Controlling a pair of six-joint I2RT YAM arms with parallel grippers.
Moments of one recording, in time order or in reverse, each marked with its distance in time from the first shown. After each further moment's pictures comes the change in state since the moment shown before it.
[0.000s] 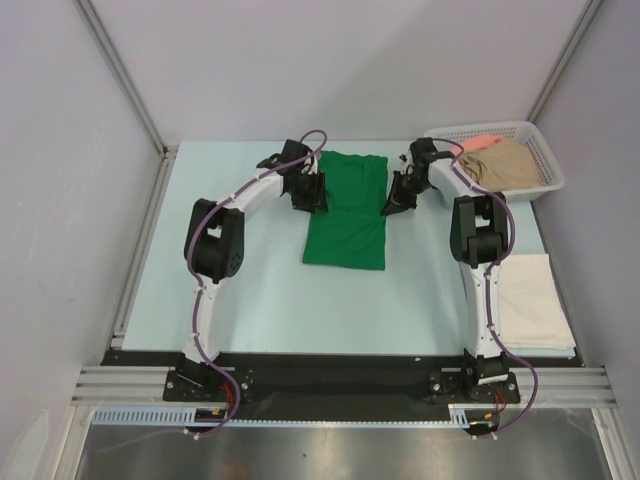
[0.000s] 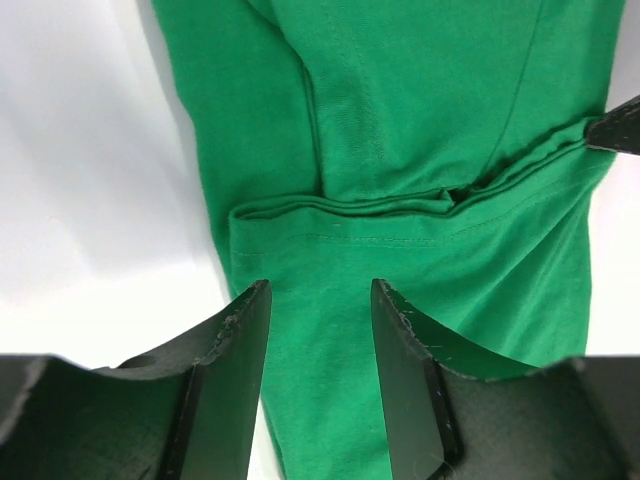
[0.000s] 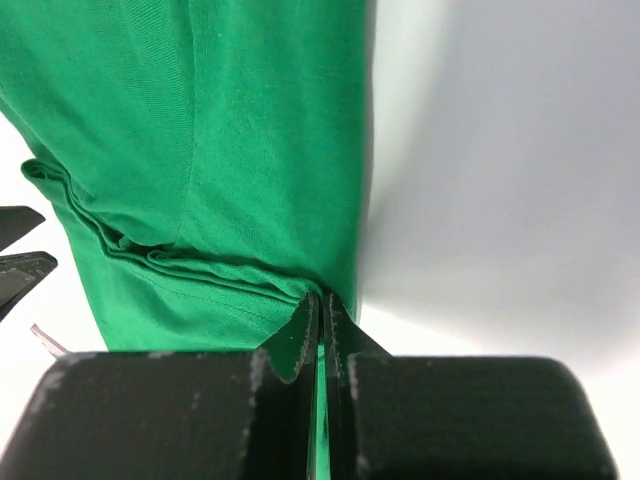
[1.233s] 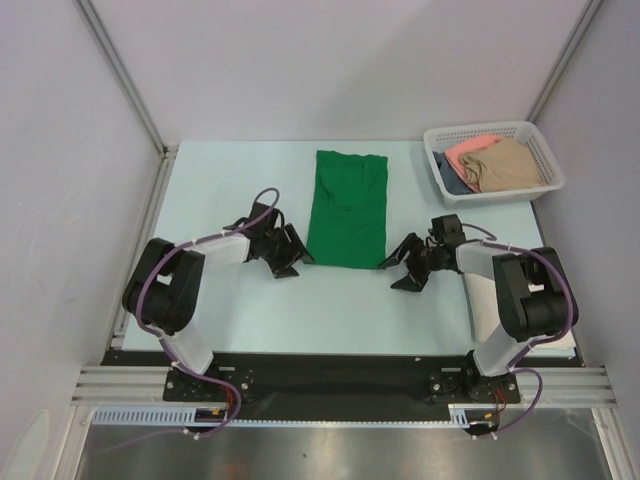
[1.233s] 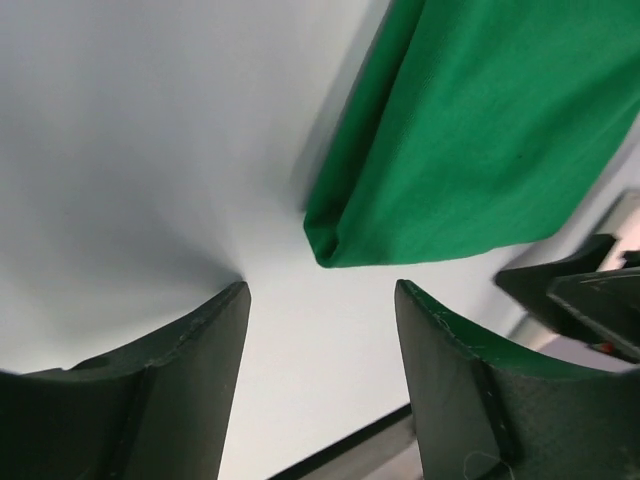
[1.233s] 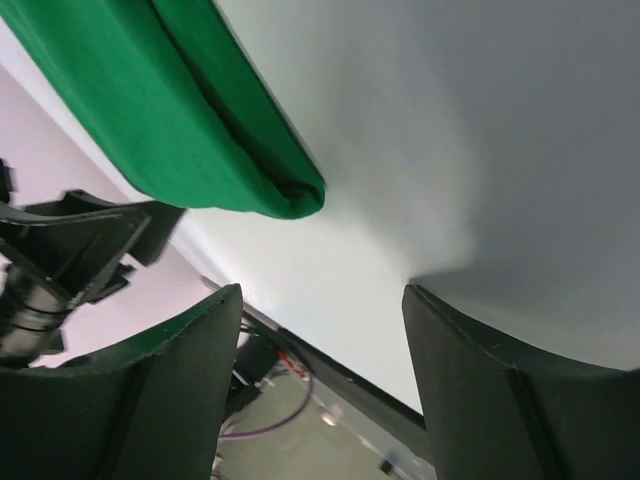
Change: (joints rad) left arm 0.004 -0.563 -0.962 0.350 0.050 -0.568; right arm 0.026 -0.780 -1.292 0.643 -0.122 0.595
